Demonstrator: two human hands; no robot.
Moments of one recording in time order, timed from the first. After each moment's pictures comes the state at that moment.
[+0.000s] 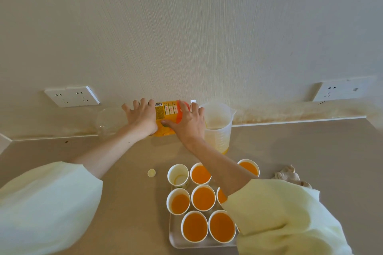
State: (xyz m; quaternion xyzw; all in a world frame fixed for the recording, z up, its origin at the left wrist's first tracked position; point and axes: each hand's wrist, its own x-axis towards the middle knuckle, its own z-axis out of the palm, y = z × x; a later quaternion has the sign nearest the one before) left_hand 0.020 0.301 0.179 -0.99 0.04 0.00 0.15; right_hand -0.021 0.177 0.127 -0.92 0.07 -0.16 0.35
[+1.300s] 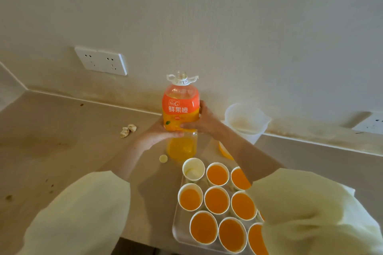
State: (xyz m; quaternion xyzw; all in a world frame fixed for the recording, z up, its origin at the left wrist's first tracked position) left_hand 0.011 0.384 0.078 -0.78 0.01 0.22 -0.58; right_hand 0.023 0.196 0.105 -0.80 -0.05 0.13 0.58
